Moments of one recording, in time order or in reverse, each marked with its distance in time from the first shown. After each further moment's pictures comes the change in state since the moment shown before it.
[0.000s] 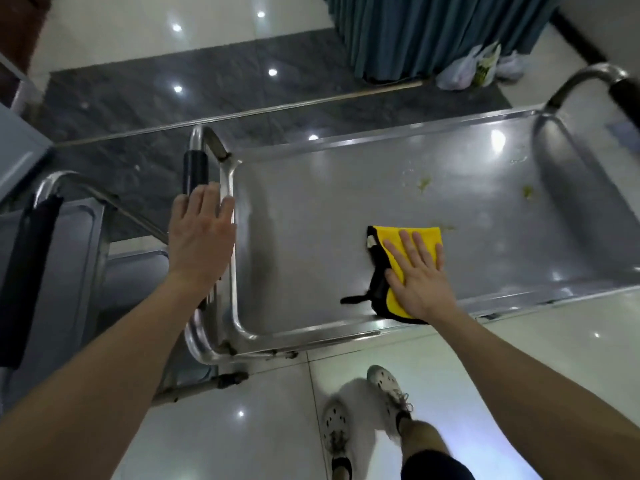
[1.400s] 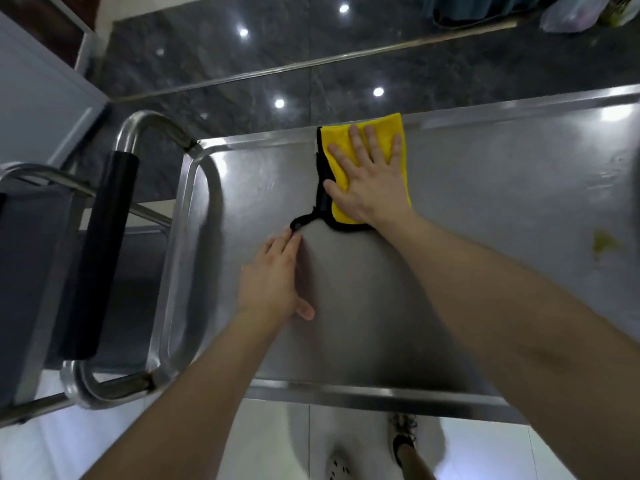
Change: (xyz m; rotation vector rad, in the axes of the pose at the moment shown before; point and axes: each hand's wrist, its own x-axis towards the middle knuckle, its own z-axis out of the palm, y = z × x) left_hand 0.074 0.221 -0.001 -0.306 -0.770 -0.339; right_hand 0.276 -0.007 -0.029 0.044 0.046 -0.303
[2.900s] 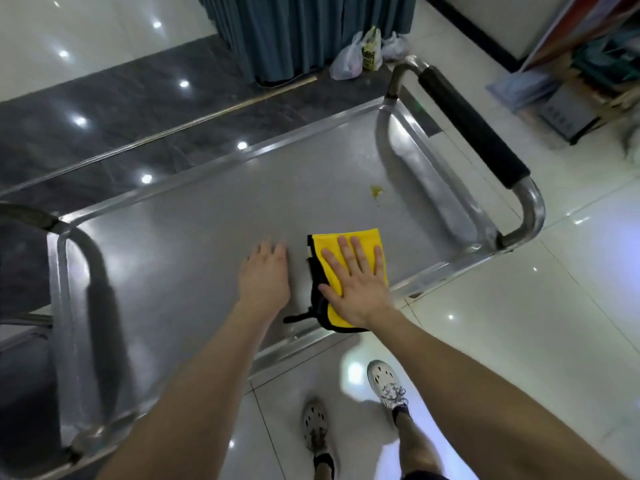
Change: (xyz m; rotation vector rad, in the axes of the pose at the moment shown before) left_hand -0.067 0.143 0.008 0.045 0.057 0.458; right_hand -0.331 0.067 -0.015 -0.023 -0.100 0.422
